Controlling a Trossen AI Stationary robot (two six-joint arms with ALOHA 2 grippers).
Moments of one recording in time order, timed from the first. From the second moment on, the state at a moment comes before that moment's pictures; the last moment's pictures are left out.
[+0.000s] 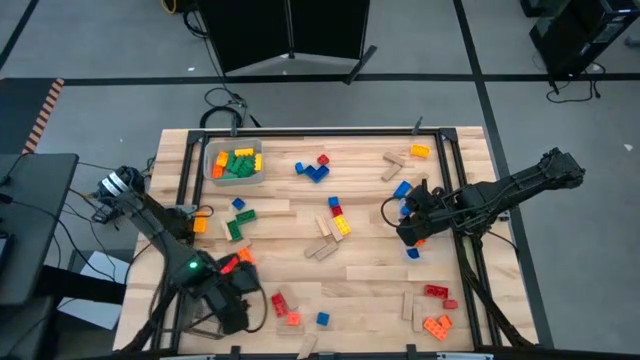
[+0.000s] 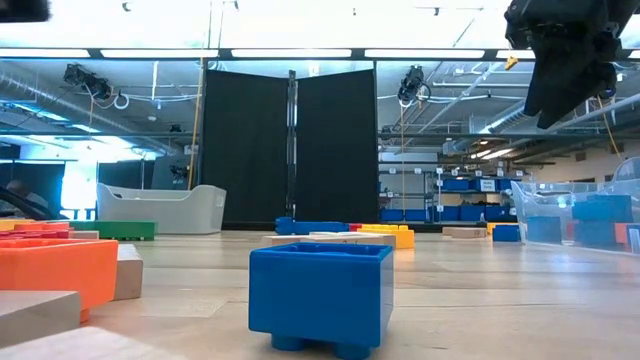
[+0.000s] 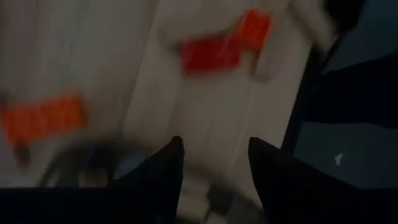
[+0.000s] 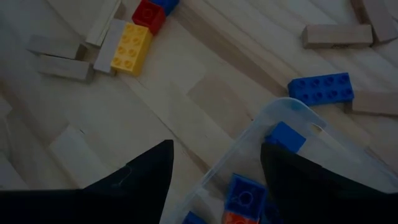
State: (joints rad) left arm -0.78 1.49 1.20 -0.90 -0.13 -1.06; right arm 0.34 1.06 0.88 -1.07 0.40 1.10
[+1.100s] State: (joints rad) left arm -0.68 1.87 1.37 -0.85 -0.07 -0.77; right arm 0.34 1.06 0.88 -1.06 0.39 1.10
